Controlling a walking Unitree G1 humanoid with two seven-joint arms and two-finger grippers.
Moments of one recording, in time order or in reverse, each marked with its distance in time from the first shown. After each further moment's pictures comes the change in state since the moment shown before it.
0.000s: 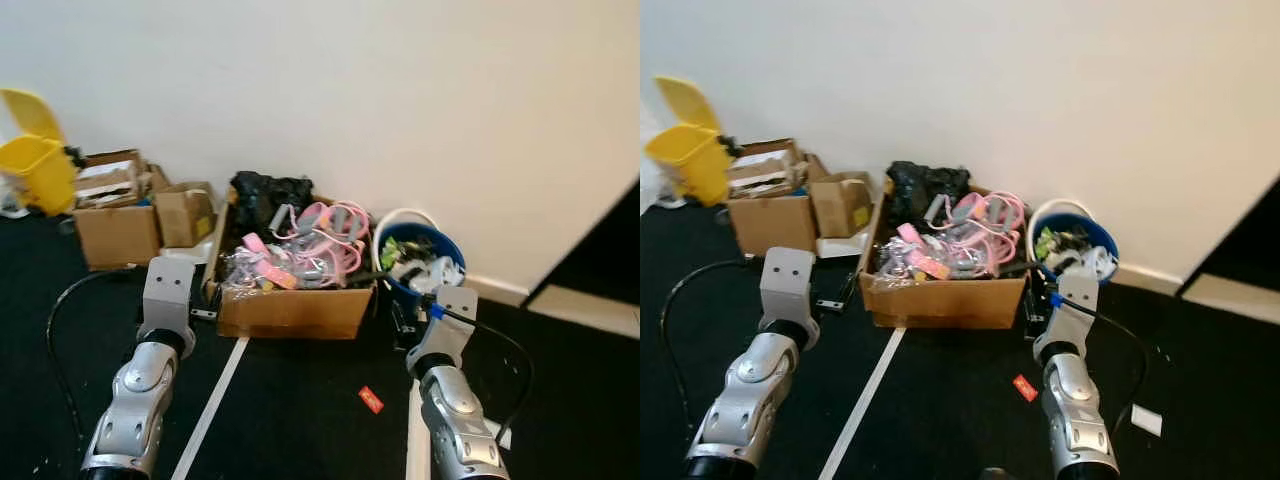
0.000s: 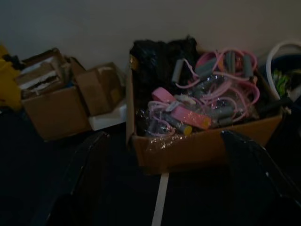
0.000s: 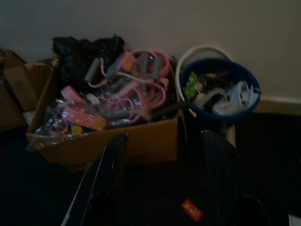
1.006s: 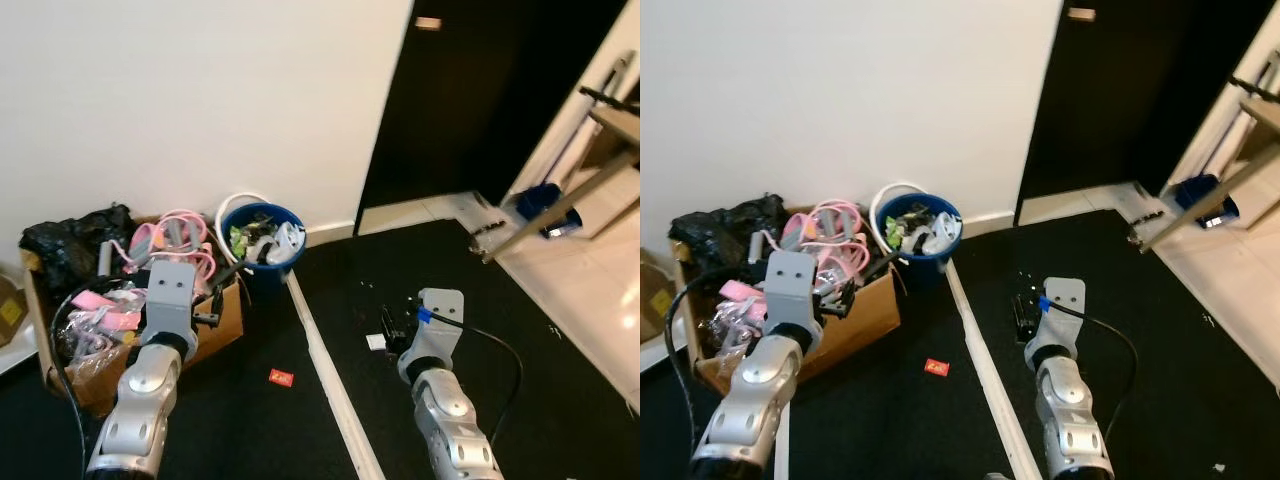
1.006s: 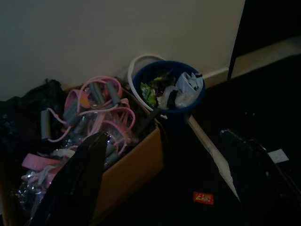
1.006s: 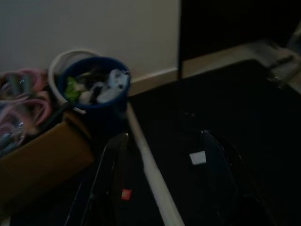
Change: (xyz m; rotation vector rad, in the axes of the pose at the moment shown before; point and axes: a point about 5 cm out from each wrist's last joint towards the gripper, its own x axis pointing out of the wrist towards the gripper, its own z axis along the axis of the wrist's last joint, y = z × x) left arm 0.001 -0.001 -0.008 -0.019 0.027 0.024; right arm -0.004 0.006 -0.007 -0.029 0.031 0.028
